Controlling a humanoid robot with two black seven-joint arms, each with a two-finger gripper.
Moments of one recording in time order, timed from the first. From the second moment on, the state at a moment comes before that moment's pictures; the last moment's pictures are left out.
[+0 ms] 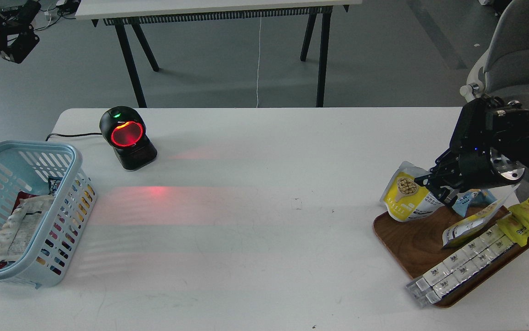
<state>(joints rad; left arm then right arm) -0.79 0.76 -0.82 -0.80 0.41 -0.49 -0.49 1.35 -0.98 -0.13 1.49 -2.13 0.46 0.49</state>
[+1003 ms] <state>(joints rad) -0.79 0.74 -0.82 -0.80 0.41 -0.49 -0.49 1.41 -0.49 -0.03 1.45 -2.03 0.47 0.49</state>
